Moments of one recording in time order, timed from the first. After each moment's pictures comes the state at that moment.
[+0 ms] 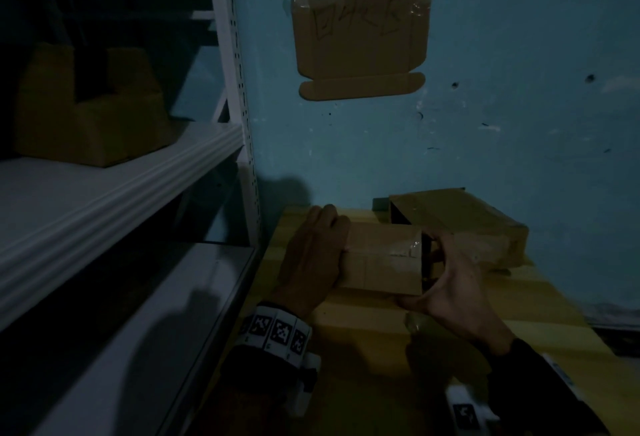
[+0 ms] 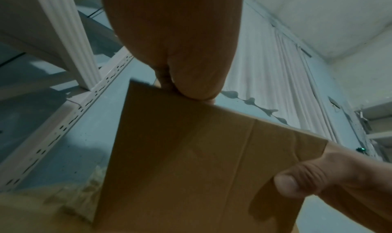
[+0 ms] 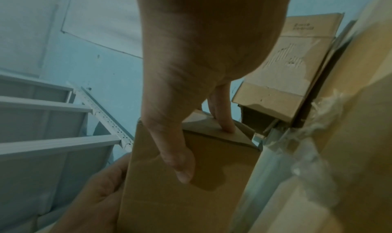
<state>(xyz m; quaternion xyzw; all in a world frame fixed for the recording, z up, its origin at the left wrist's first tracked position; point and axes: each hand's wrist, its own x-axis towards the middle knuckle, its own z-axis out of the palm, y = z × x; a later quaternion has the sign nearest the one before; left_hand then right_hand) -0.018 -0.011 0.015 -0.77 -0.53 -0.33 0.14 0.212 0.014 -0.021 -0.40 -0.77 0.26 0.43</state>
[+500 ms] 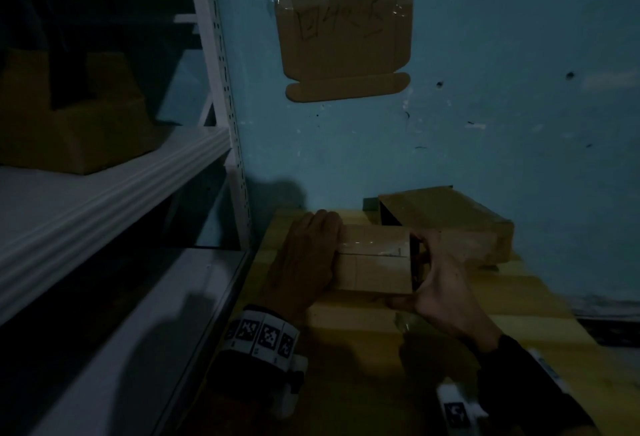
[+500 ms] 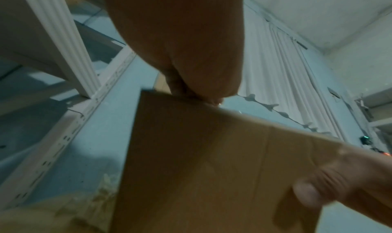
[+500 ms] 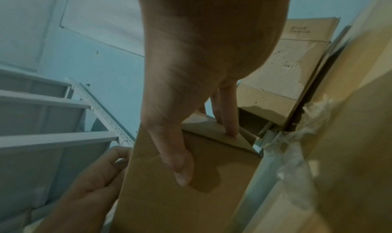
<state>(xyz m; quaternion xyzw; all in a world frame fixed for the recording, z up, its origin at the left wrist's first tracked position) -0.013 -0.015 0.020 -0.78 -0.52 -0.33 0.13 0.217 0.017 -0.022 -0.42 -0.77 0.25 0.41</state>
